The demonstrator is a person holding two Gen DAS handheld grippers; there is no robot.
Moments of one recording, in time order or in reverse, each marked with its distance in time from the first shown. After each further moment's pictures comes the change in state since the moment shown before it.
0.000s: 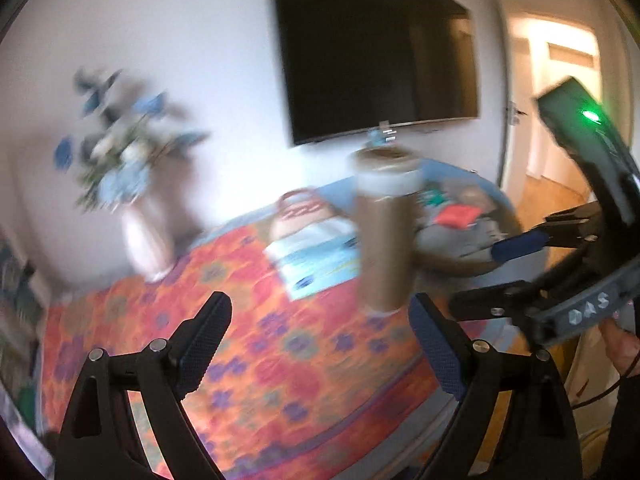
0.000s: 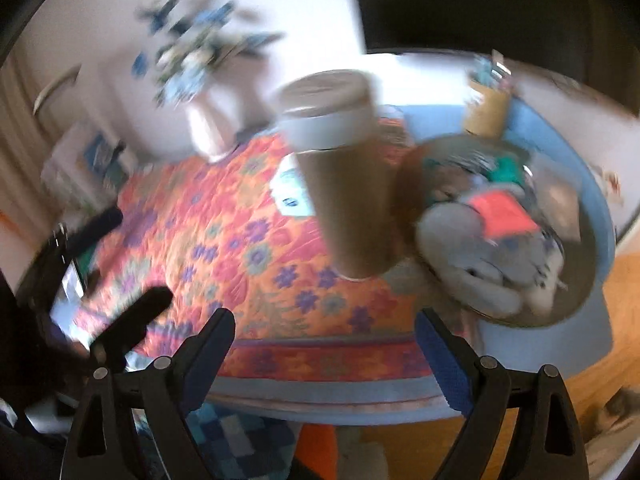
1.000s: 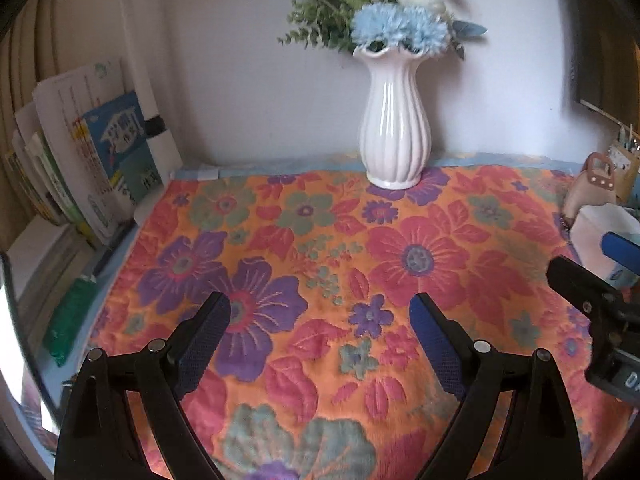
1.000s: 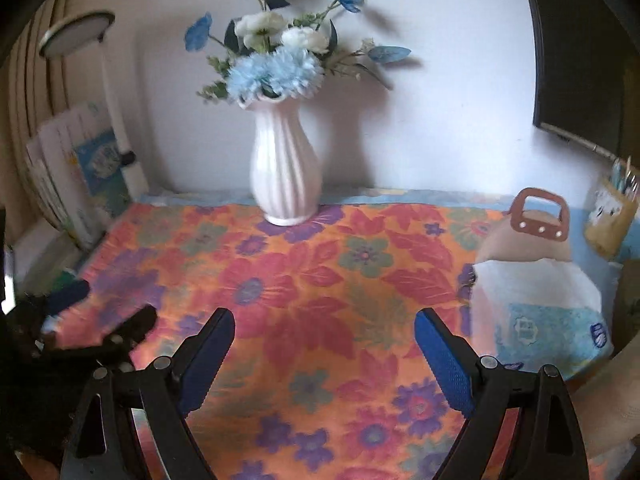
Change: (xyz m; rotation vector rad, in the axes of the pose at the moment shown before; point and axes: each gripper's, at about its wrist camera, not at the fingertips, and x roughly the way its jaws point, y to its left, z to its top) left arm 0.092 0.240 -0.096 -0.376 0.226 0.525; right arm 0.191 0.170 0.089 -0.134 -0.293 -0.036
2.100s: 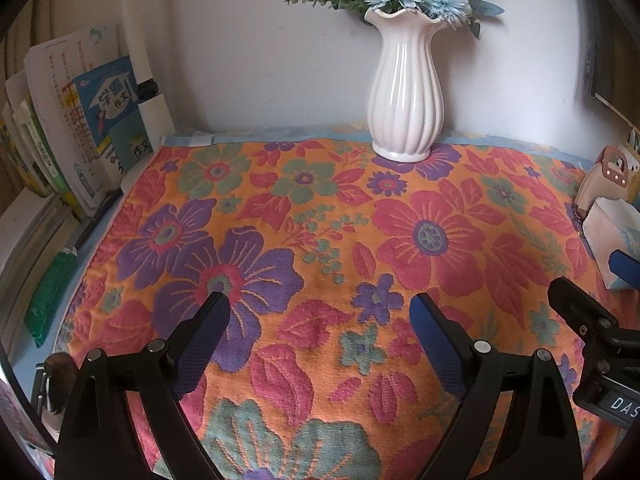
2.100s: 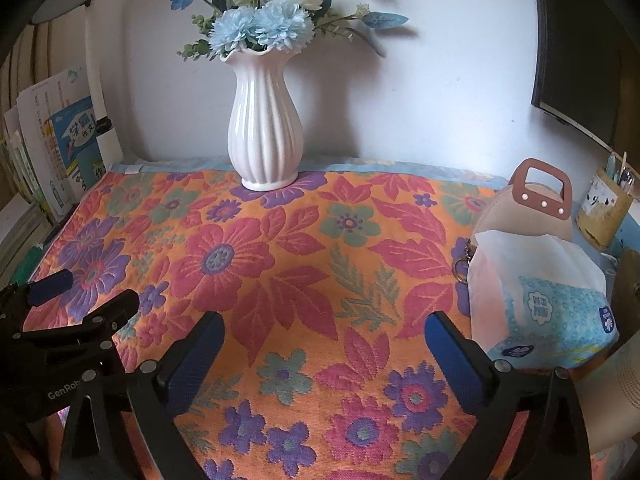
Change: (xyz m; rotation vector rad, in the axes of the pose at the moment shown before) left arm 0.035 0.003 -0.011 -0.044 0.078 -0.023; right arm 0.024 -0.001 -0.015 -0.014 0.078 -0.061
